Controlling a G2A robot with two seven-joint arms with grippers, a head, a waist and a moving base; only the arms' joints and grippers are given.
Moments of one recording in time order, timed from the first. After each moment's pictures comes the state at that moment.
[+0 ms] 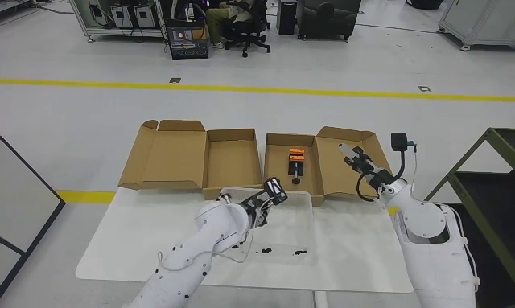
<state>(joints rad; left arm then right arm) 1.04 -1.36 -0.97 -1.59 1.48 -0.43 -0.87 -1.13 -1.26 1.59 -1.47 -0.27 -0.29 0.63</state>
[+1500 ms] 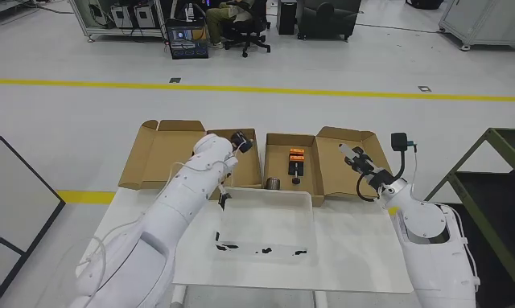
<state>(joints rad) 0.32 -1.58 -0.73 -0.45 1.35 -0.32 -0.94 -1.13 -1.26 1.59 -1.47 -0.27 -0.29 0.63</state>
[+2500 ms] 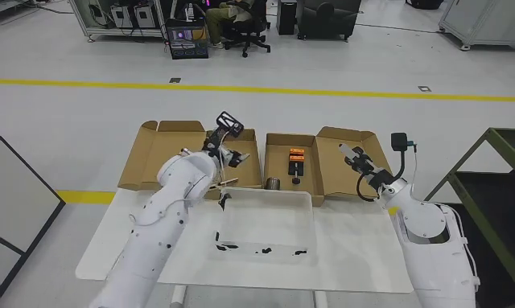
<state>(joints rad) 0.93 -1.36 -1.24 -1.52 1.46 -0.31 -0.66 -1.13 -1.26 1.59 -1.47 -0.27 -0.29 0.63</state>
